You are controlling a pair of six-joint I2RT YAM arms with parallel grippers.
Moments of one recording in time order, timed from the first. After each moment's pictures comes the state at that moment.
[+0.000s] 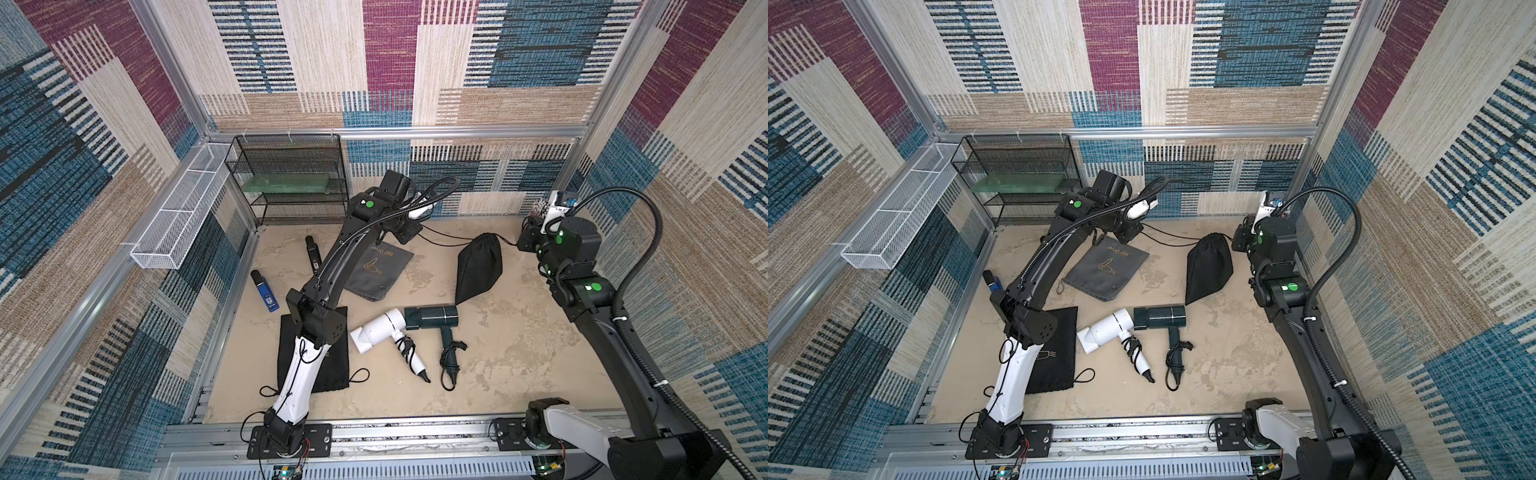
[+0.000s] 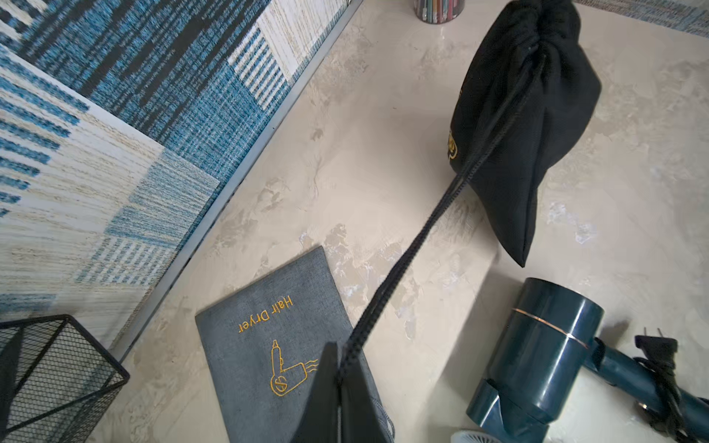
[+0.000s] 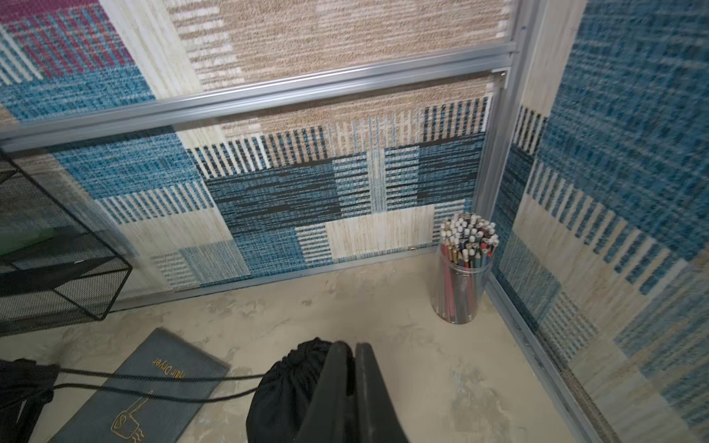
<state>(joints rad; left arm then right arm) -0.58 2.32 2.70 -1.21 0.14 0.42 0.14 1.11 1.14 -0.25 0.18 0.17</state>
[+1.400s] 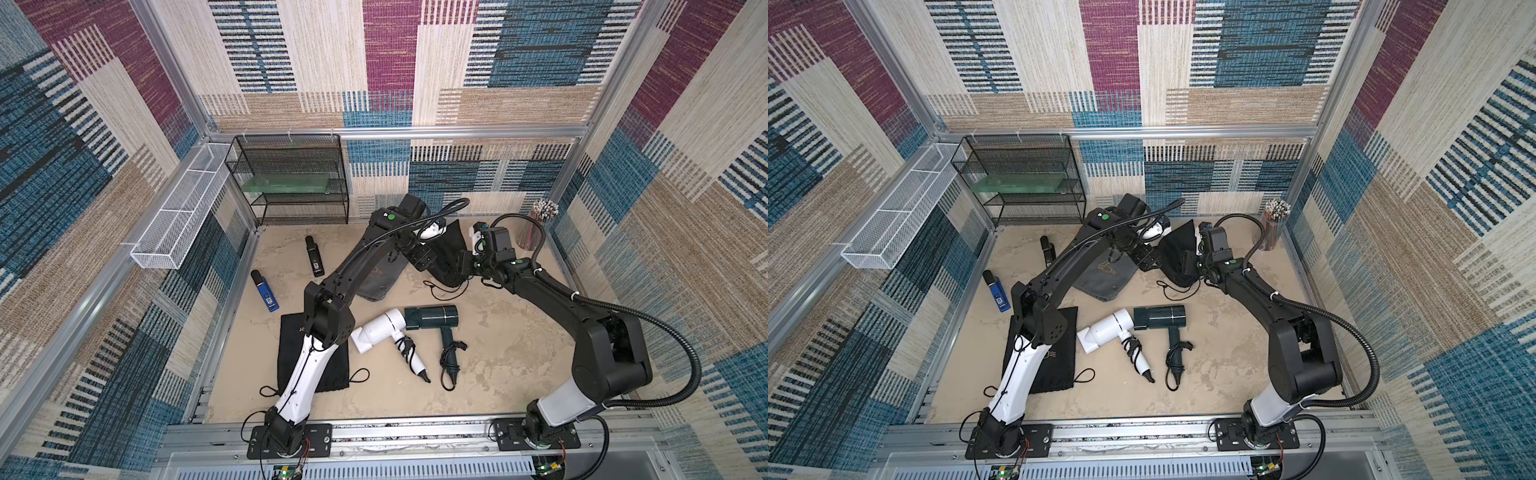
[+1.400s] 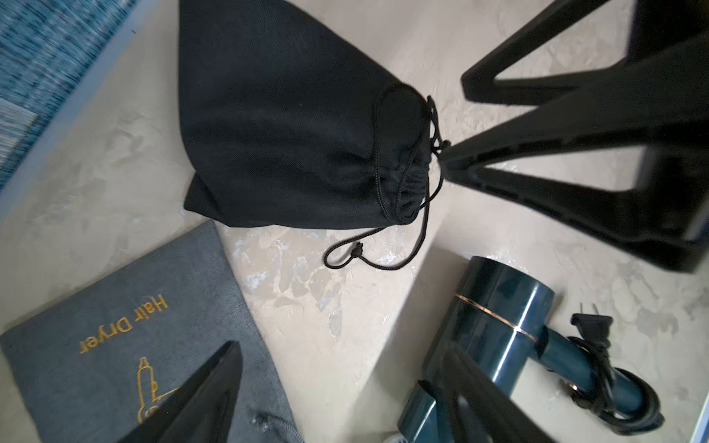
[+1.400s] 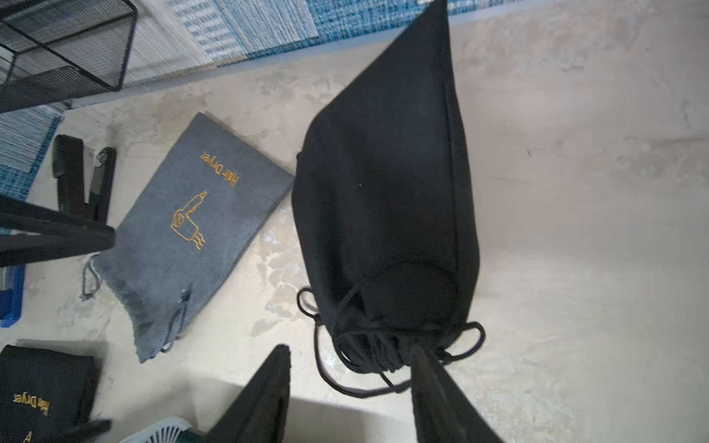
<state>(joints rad) -0.61 2.36 2.55 -1.20 0.24 0.34 0.27 1.59 1.16 -0.29 -0.12 0.31</state>
